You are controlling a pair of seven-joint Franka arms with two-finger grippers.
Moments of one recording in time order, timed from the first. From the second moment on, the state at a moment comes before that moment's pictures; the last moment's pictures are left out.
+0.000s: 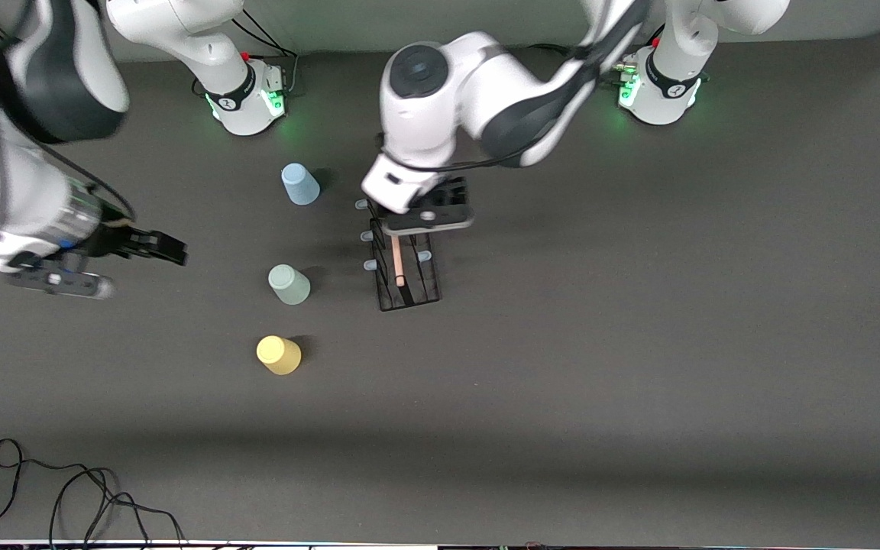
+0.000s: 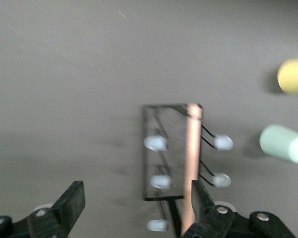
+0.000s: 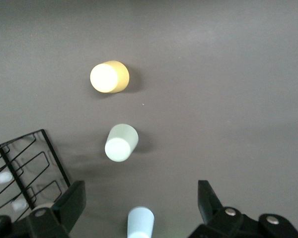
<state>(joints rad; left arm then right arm) -0.70 0.44 -0.15 -1.35 0.03 1.86 -1.03 0.34 0.06 -0.20 -1.84 0.03 1.82 0.31</state>
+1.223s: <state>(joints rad) 0.12 -0.01 -0.13 -1.60 0.03 1.53 0.00 0.49 0.26 -0.20 -2.41 0.12 2.75 0.40</state>
